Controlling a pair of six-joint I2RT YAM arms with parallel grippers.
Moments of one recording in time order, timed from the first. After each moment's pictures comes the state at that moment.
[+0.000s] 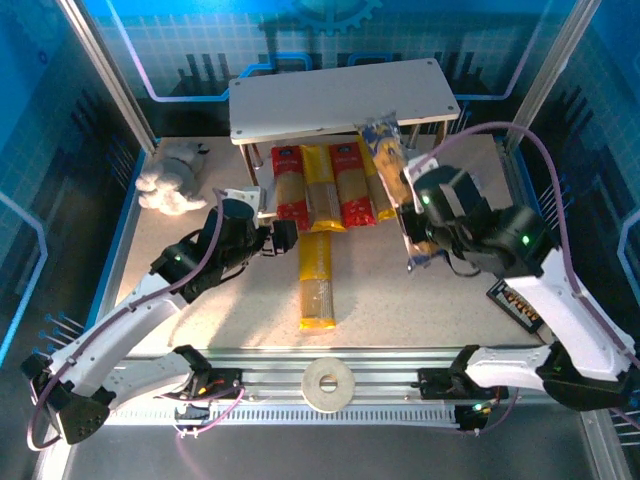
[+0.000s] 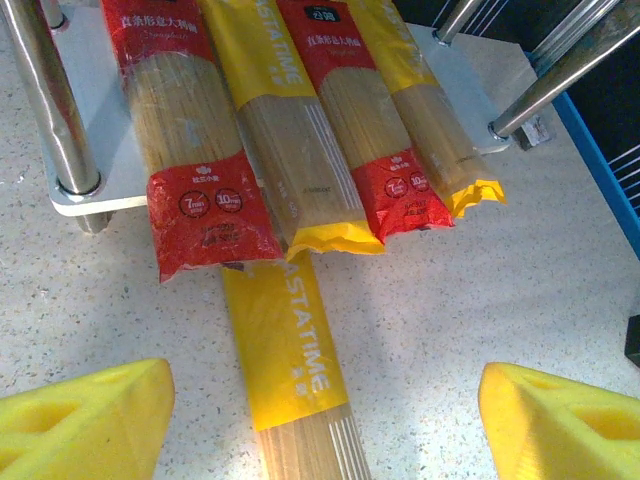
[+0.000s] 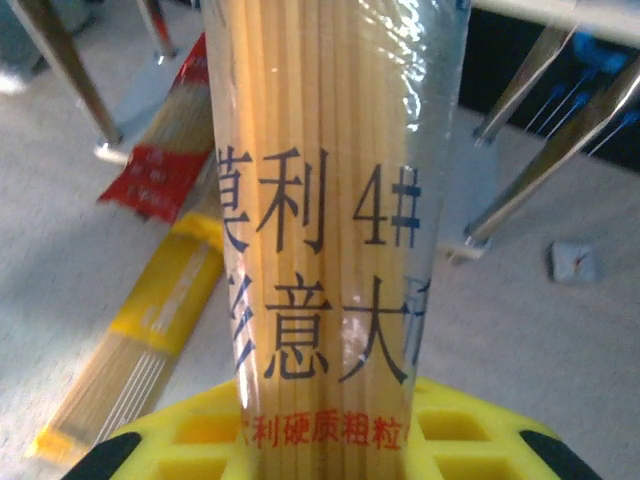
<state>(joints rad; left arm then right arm) -0.61 1.03 1.03 -0.60 -0.14 -0.55 0.78 1.23 1.75 -1.24 0.44 0.18</state>
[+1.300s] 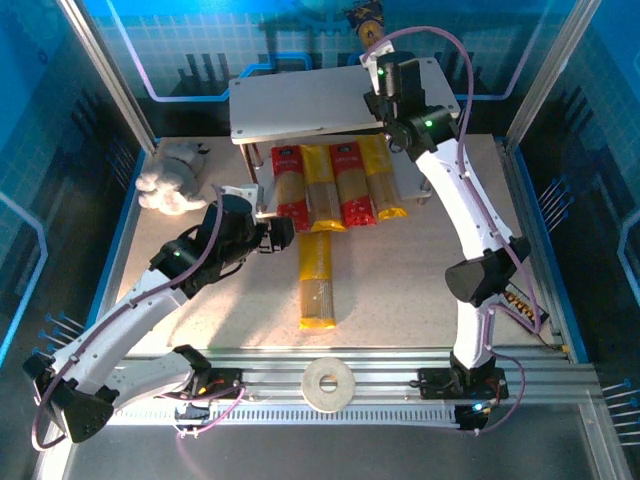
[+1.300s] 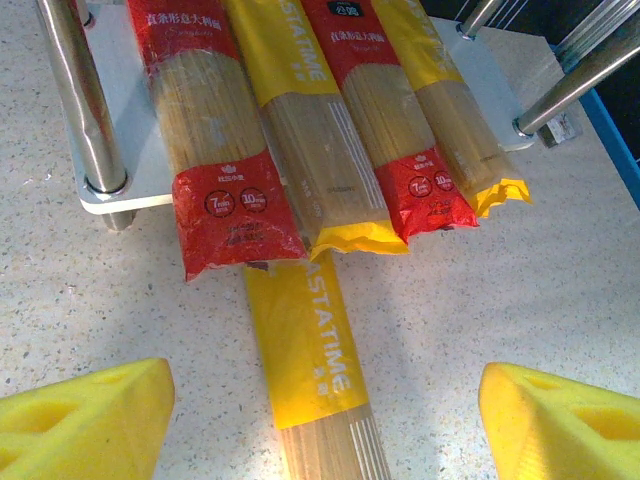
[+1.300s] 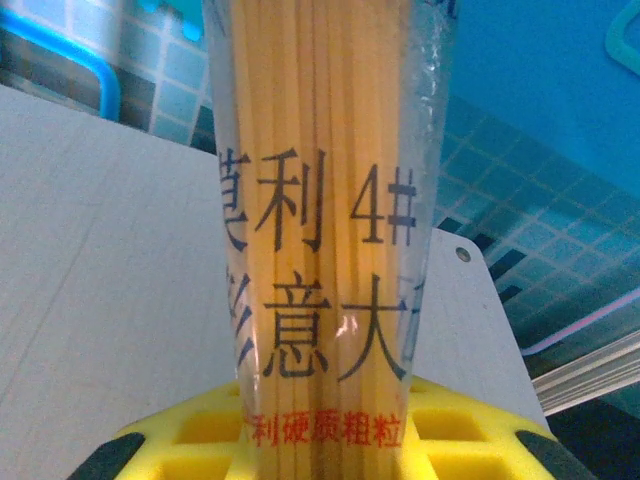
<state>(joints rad) -0.58 1.04 1.05 -0.63 -0.13 -0.53 0.46 1.97 2.39 -0.78 0.52 -0.27</state>
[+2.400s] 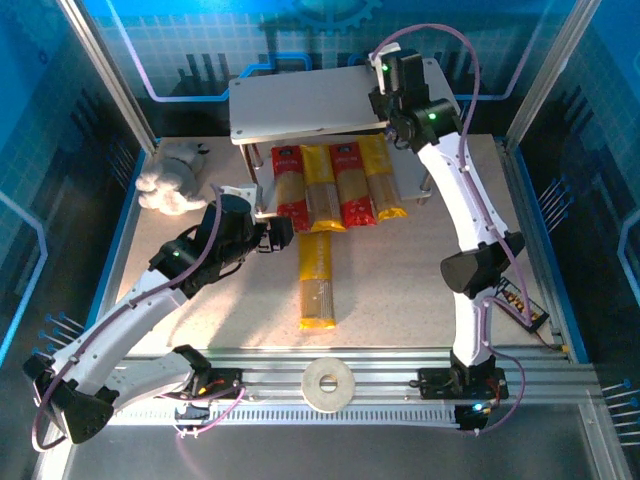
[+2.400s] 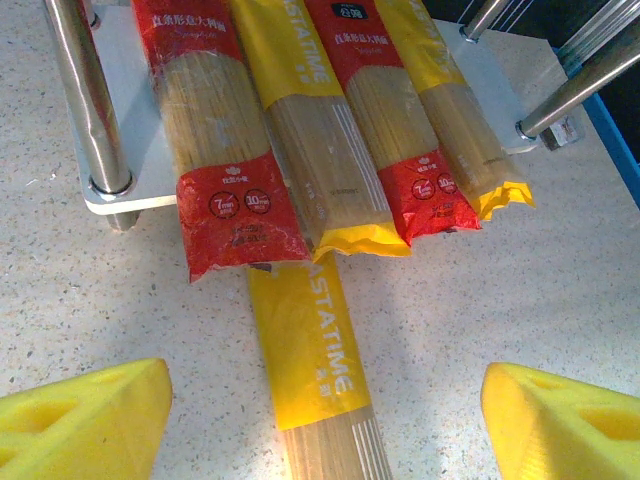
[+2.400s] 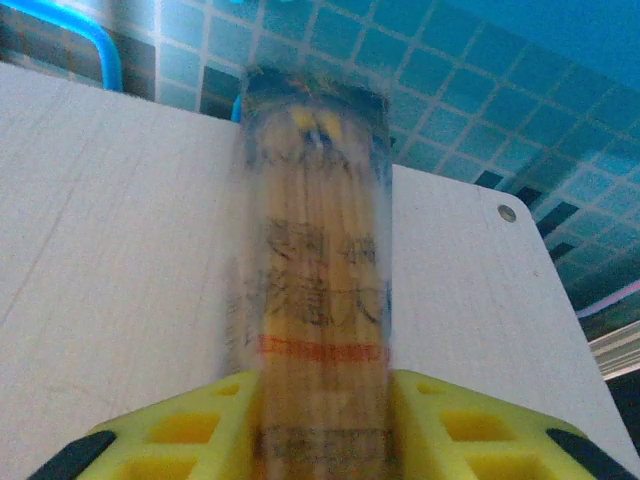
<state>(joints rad) -0.57 1.04 1.05 -0.63 -0.13 -0.53 0.42 2.05 2.50 -0.91 0.44 -0.16</state>
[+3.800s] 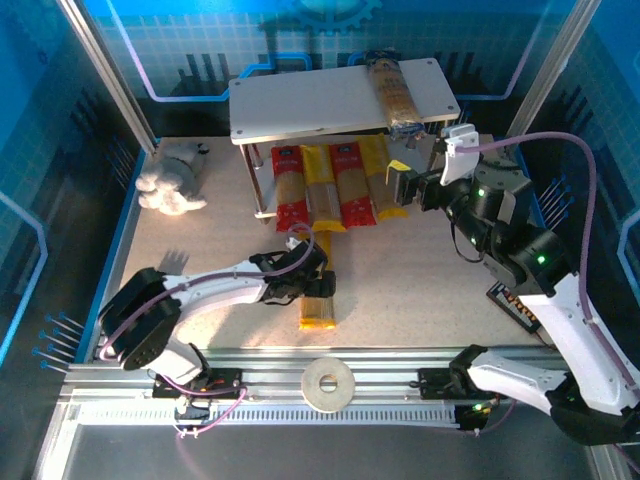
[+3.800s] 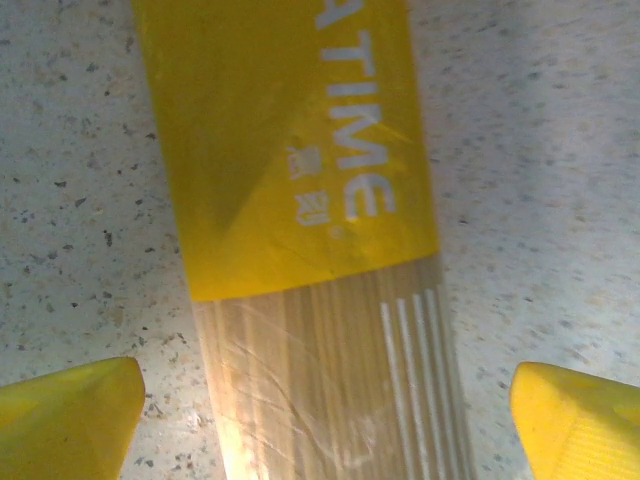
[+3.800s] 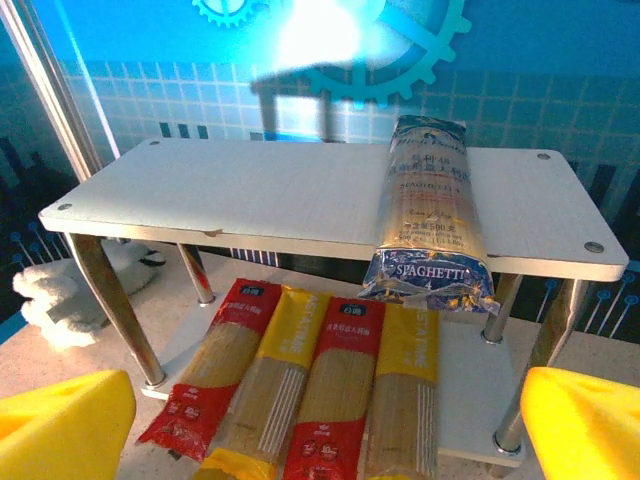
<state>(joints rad) -0.83 1.54 0.87 -0.44 -0.14 -0.79 0.60 1.01 1.47 -0.63 0.26 0.10</state>
